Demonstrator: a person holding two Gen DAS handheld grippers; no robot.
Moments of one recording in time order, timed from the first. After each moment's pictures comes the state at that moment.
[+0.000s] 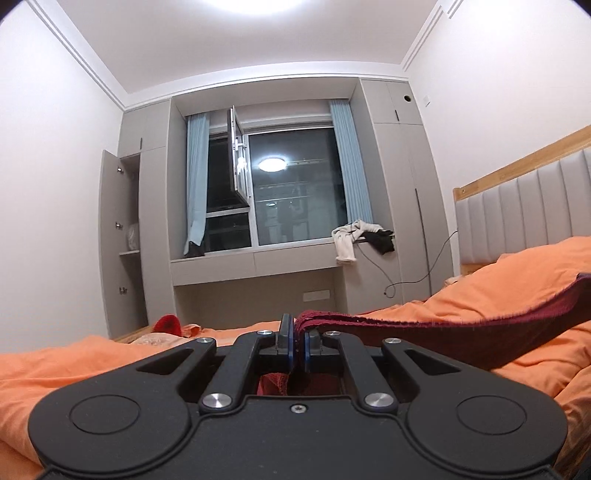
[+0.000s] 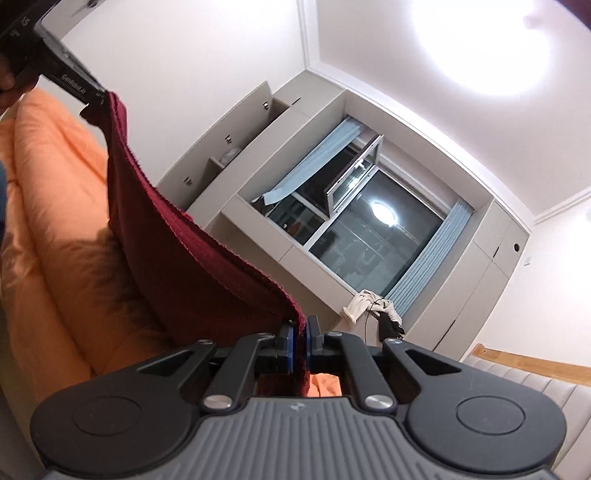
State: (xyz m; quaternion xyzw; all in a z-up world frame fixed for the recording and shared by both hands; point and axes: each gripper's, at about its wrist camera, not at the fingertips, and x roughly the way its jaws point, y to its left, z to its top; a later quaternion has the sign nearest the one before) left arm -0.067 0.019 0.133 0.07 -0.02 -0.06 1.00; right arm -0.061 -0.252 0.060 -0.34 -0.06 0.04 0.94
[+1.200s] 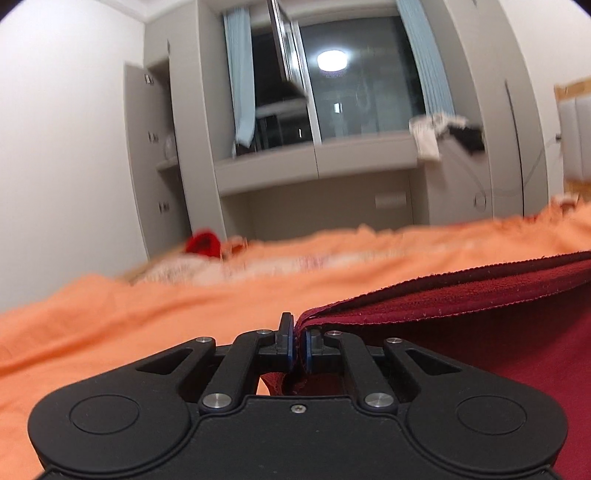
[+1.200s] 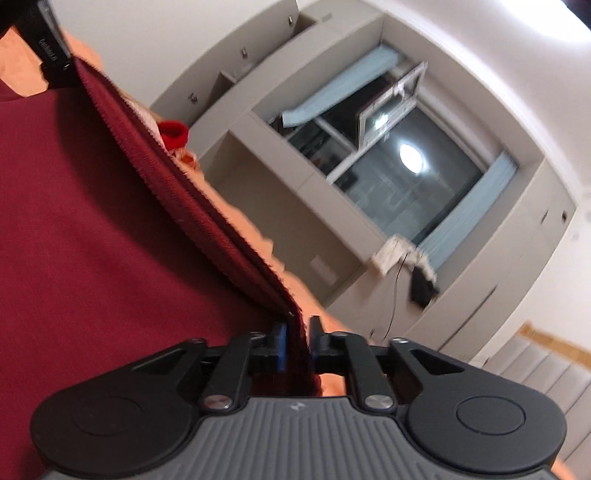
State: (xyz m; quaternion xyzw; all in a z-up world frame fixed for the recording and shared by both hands) left arm 0.340 0.011 0.086 0.08 0.16 0.08 0.98; right arm 0.352 -0.216 -0.014 -0.38 0.06 0.02 0.92
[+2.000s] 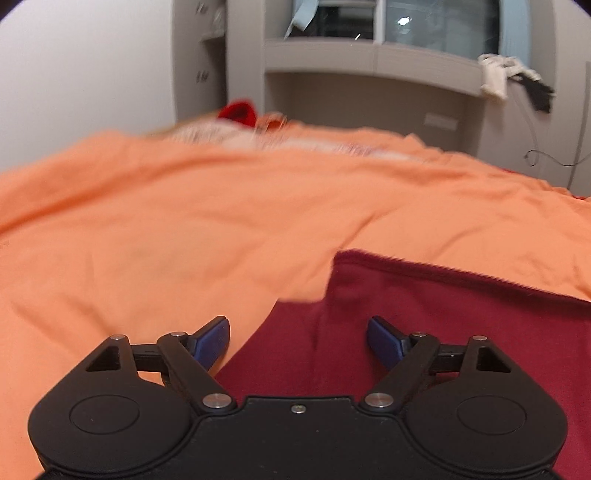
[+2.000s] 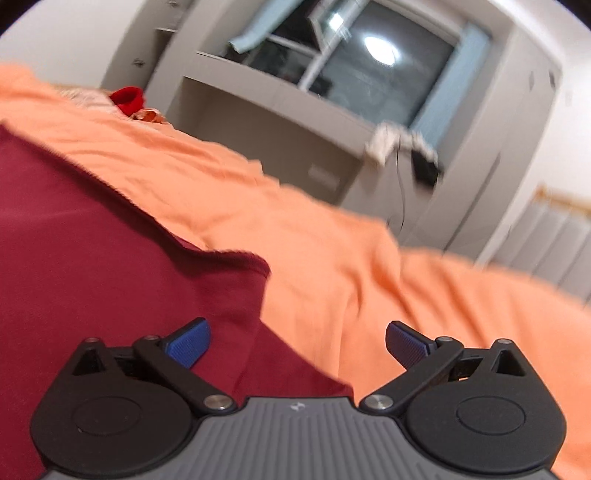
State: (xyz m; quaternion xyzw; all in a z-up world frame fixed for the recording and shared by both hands) left arm 0.381 0.071 0.029 -0.06 0.32 0.14 0.93; right arm 0.389 -0.275 -0.016 -0.21 0.21 -0.01 0.95
